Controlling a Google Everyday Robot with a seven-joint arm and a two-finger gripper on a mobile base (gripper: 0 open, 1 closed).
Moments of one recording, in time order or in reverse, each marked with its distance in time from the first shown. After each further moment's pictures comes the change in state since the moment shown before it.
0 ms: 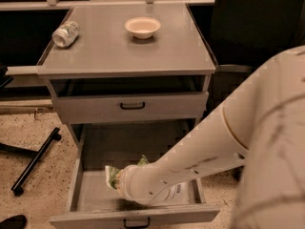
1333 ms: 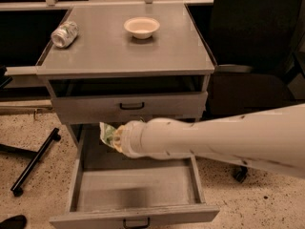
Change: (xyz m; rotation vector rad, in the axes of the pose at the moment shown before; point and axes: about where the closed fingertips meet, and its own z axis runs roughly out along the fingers) arm -0.038 -0.127 -0.087 0.161 -0.109 -0.018
